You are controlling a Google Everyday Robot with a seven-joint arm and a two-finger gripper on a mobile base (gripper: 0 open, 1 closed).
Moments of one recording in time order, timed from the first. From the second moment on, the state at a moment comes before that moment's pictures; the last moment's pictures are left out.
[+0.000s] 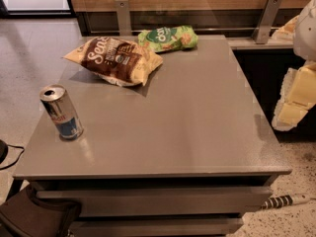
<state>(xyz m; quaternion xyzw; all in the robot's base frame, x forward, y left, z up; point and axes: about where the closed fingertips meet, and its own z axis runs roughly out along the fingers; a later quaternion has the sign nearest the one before) 0.438 -0.214 0.985 -0.60 0.78 -0.04 0.17</state>
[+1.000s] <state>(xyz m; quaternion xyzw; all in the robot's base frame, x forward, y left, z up) 0.447 -0.196 0.979 -0.59 0.77 0.00 0.24</state>
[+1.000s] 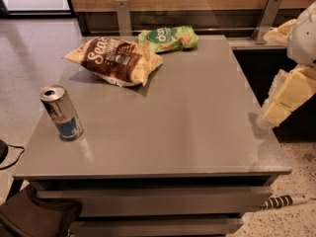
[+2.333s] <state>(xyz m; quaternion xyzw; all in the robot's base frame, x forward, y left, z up) 0.491 -0.018 0.941 -0.56 0.61 0.26 0.49</state>
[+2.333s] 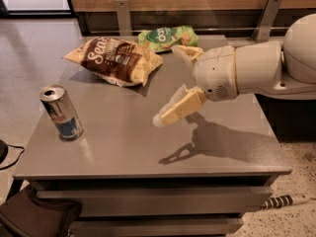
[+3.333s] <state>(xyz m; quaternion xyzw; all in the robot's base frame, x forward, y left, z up) 0.503 0.043 0.912 -0.57 0.59 0.30 0.49</state>
